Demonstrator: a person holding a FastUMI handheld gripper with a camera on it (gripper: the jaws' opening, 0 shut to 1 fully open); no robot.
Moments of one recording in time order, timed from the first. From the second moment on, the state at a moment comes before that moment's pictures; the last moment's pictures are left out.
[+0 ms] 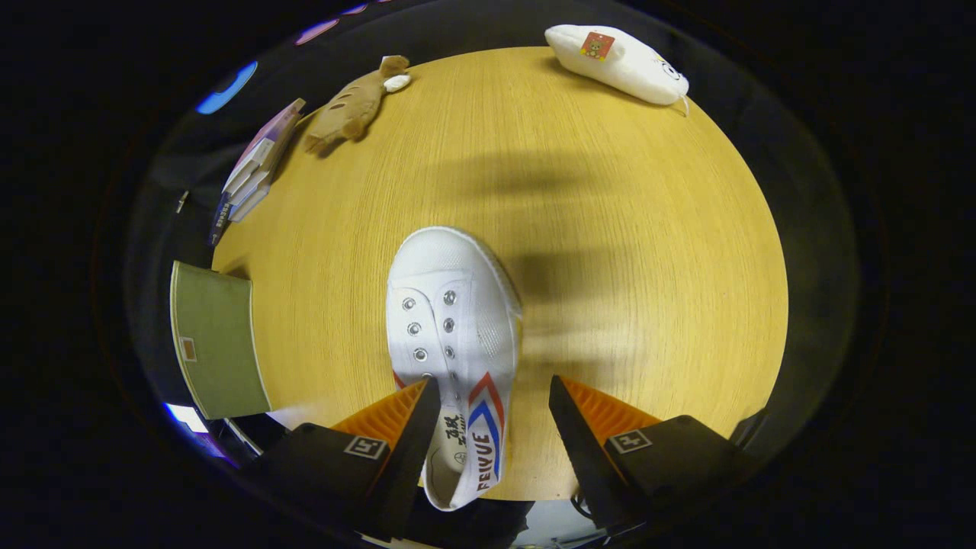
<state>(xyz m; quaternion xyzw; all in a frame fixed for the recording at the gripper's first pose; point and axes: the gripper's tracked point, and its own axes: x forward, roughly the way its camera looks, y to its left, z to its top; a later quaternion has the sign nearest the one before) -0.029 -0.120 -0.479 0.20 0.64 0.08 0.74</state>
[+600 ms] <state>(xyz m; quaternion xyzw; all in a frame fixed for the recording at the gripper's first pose) -0.032 -0.128 -0.461 0.25 0.62 0.09 0.73</state>
